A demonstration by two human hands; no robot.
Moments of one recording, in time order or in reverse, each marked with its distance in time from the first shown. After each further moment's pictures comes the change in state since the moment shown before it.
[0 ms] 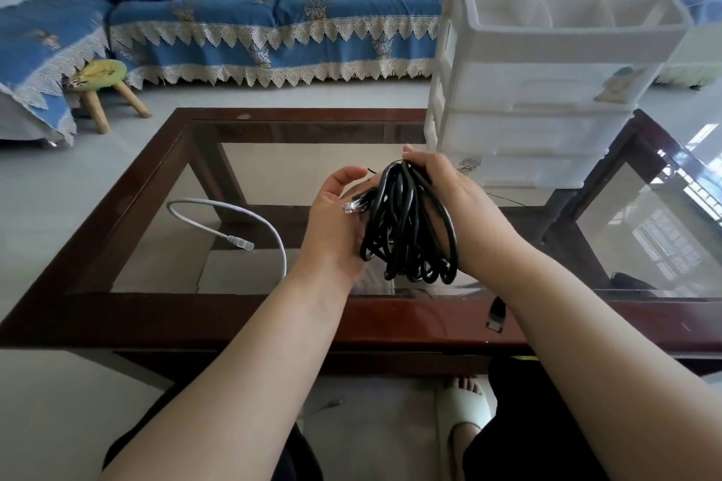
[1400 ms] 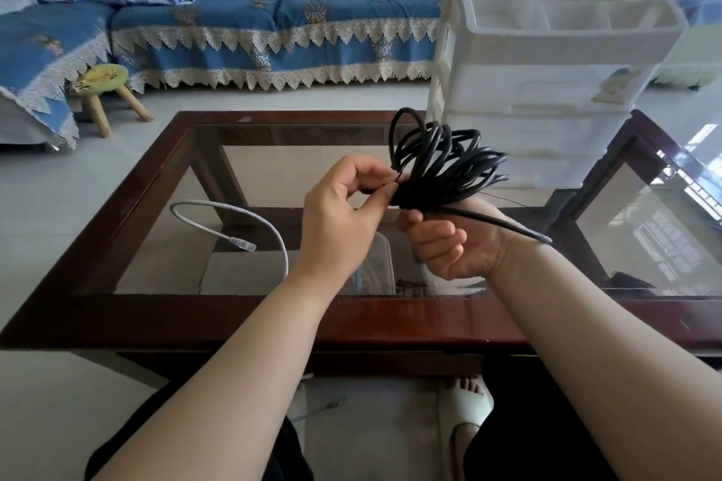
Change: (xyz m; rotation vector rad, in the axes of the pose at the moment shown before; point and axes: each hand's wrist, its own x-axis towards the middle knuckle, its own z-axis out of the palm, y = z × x) left_hand -0.007 0.003 -0.007 0.894 -0.055 0.731; right_hand 0.022 0.032 0.015 1.677 -0.866 0.732
